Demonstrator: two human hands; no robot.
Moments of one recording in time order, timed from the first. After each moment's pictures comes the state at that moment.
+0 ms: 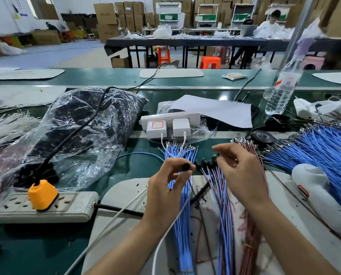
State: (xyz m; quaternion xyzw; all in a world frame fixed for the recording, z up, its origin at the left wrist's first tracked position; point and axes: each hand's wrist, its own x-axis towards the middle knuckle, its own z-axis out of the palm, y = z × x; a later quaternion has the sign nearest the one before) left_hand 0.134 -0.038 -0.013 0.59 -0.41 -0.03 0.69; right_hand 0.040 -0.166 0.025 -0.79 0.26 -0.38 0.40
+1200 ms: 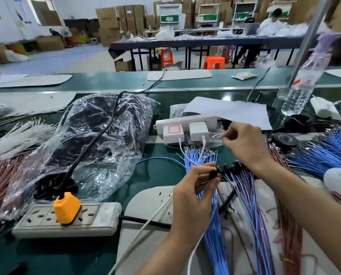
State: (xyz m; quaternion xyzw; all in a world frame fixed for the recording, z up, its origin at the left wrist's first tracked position) left_hand 0.139 -0.036 -0.015 0.57 -0.40 -0.08 0.72; right_hand 0.113 -0.204 0.046 -0.88 0.30 -0.32 0.19
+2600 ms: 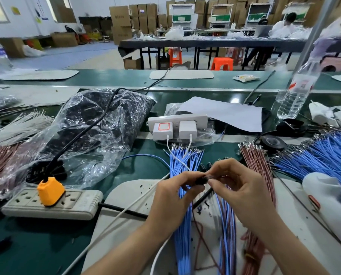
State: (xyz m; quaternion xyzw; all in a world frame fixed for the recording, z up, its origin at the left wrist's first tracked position) left_hand 0.130 -0.037 -0.012 0.66 -0.46 -0.04 0.59; right_hand 0.021 -0.150 0.024 -0.78 0.12 -0.33 0.52
